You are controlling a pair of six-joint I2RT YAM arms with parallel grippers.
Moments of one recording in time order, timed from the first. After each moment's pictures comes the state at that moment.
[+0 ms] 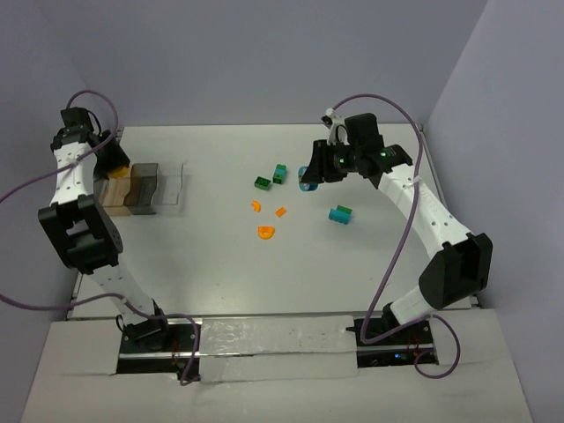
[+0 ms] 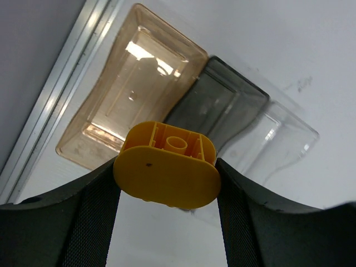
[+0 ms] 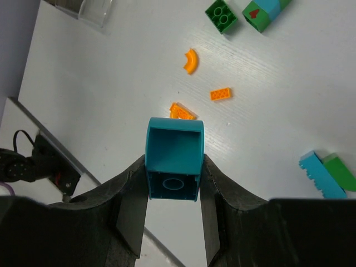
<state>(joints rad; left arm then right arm) 0.33 1.87 1.72 -0.78 -0.01 -0.26 0.35 1.51 1.44 -0.66 -0.45 0.24</state>
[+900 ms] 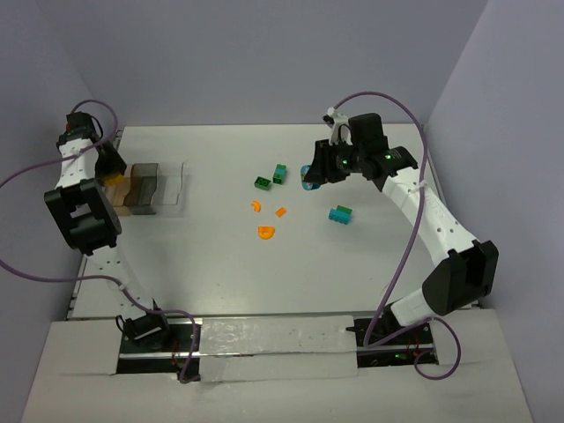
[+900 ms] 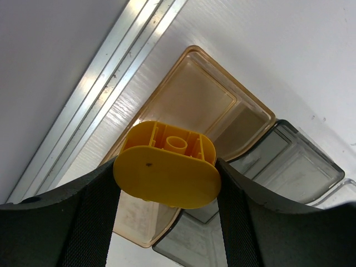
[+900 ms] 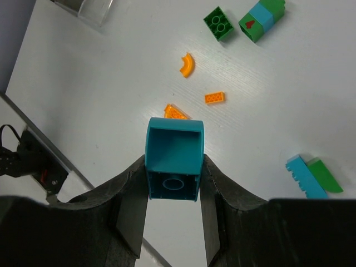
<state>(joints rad) 0.36 2.15 1.90 -0.81 -0.13 -0.27 0.35 1.46 1.43 -0.67 -0.44 0.18</state>
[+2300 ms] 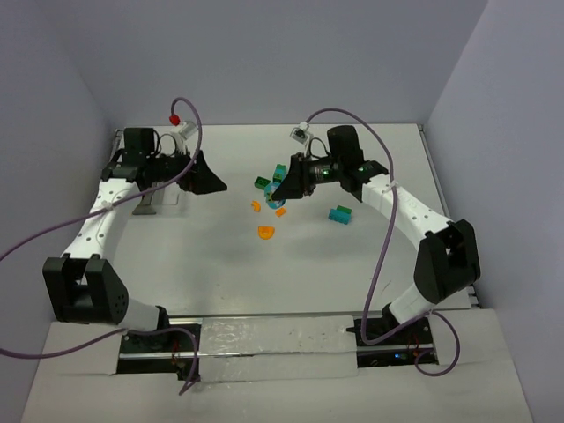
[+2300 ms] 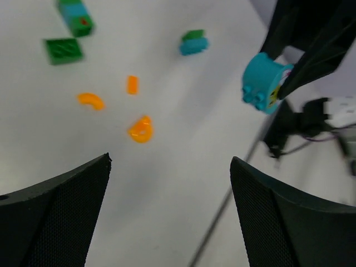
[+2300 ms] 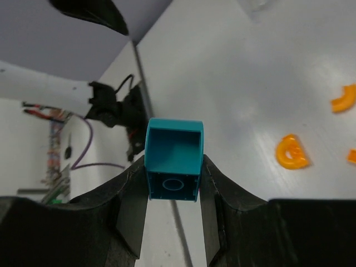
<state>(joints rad) -0.07 1.43 1.30 -0.60 0.93 0.04 0.42 1.56 1.27 -0.26 -0.95 0.30</state>
